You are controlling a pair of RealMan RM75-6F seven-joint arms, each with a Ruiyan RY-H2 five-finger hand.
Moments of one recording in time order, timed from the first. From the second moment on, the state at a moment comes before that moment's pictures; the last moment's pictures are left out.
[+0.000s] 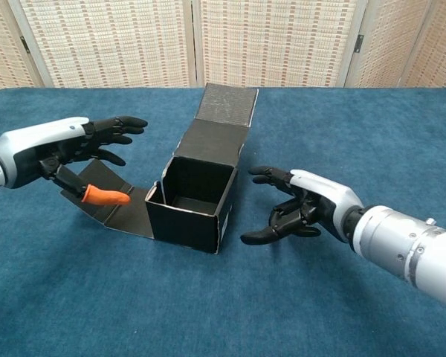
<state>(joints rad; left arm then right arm) -0.61 -1.42 -0.11 -1.58 1.36 0.94 -0.45 0.64 -1.78 0.15 -1.49 -1.01 0.91 0.32</state>
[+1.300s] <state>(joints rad) -0.60 -1.38 -0.08 -1.53 1.43 0.95 -0.61 0.67 -2.26 0.35 -0.99 -1.12 0.99 0.33</state>
